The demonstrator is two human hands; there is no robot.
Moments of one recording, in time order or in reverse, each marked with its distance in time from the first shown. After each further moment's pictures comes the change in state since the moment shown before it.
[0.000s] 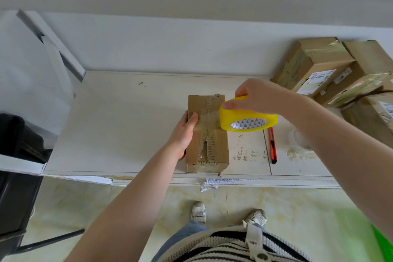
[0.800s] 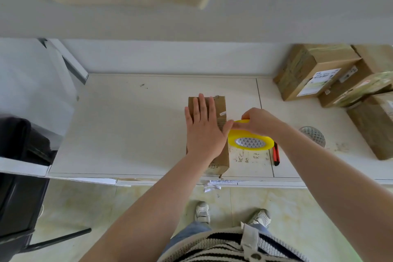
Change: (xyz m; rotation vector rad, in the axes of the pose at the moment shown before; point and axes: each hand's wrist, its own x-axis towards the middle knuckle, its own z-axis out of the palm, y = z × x) left_hand -0.002 0.007 0.057 1.352 0.252 0.400; right_hand 0.016 0.056 0.093 0.192 -0.079 0.235
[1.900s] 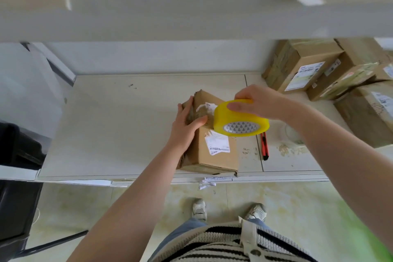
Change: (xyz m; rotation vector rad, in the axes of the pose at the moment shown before) left_hand 0.002 -0.027 -0.006 -1.219 -0.196 -0.295; right_hand -0.040 -0.008 -0.074 0.093 0.001 -0.266
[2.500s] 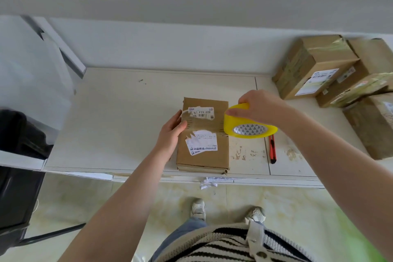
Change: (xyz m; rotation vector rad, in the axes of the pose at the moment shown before) left_hand 0.005 -0.048 -0.054 -0.259 0.034 -0.045; right_hand 0.022 -0.016 0.028 -0.275 0.084 0.104
